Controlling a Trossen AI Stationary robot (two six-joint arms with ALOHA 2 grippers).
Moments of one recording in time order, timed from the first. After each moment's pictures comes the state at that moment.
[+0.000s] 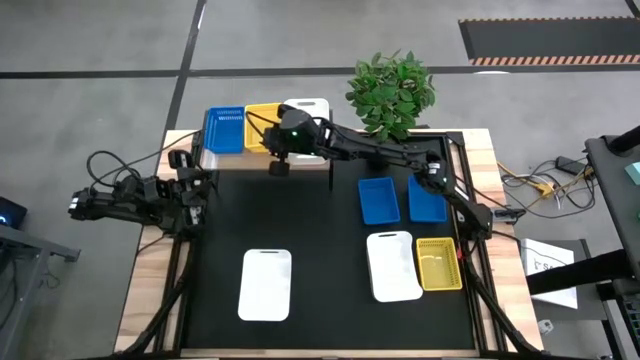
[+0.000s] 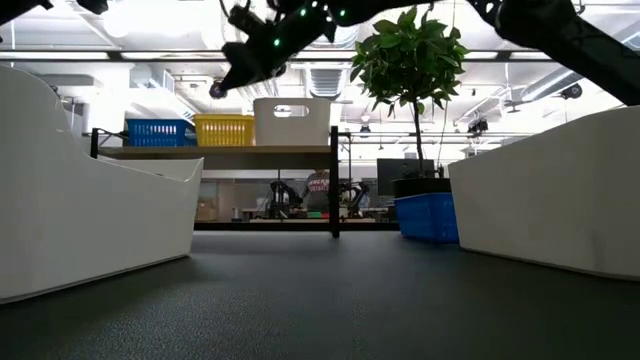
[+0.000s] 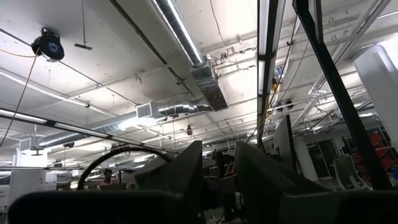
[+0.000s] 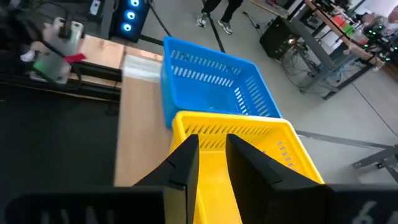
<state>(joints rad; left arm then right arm) -0.13 0.24 0.25 0.64 -0.21 0.40 -0.25 2.32 2.34 -0.41 0.11 -0.46</state>
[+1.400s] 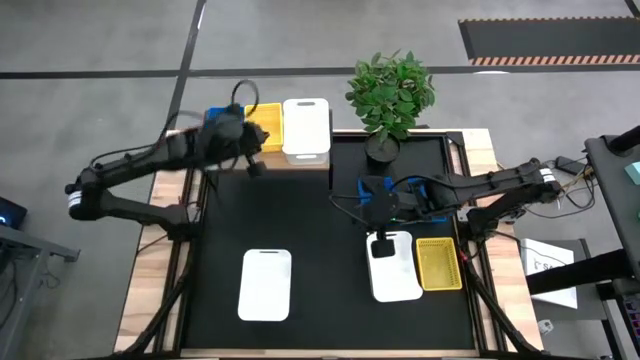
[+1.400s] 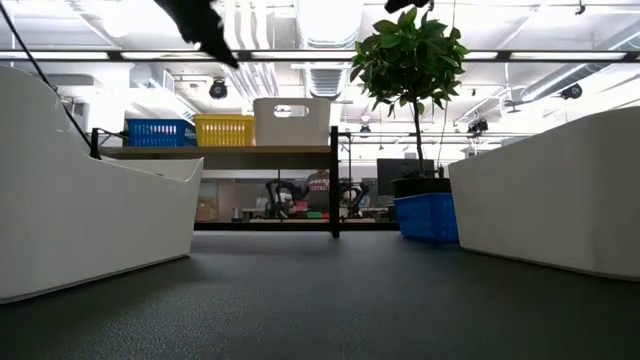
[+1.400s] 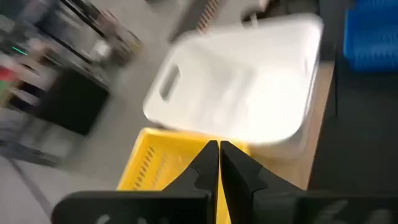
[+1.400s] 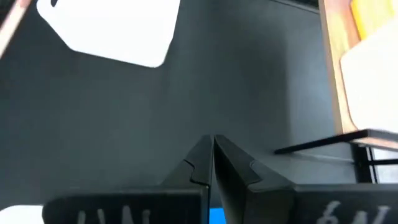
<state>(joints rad) 0.39 1.11 1.20 -0.66 -0.36 0.38 0.20 1.48 1.47 -0.85 0.19 -0.08</state>
